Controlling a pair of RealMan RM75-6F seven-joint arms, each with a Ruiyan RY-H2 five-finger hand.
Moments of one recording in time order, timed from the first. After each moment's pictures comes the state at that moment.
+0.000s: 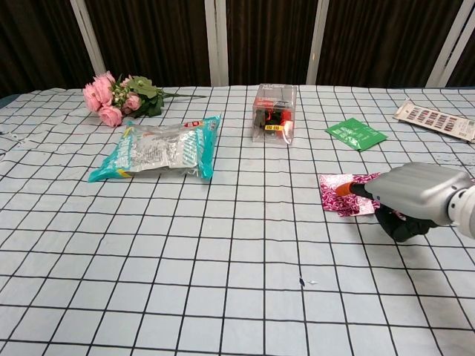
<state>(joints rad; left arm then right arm) -0.01 -1.01 -0.03 -1.79 1.45 1.52 0.15 0.60 -1.52 0.13 -1.68 -0.88 0.98 -0.95</state>
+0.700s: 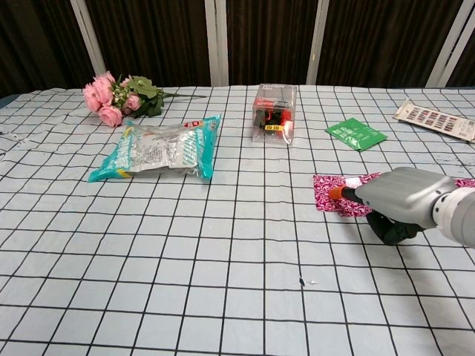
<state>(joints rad) -0.01 -1.01 -0.03 -1.79 1.45 1.52 0.14 0.68 -1.55 0.08 -1.68 -0.78 1.03 -0.98</state>
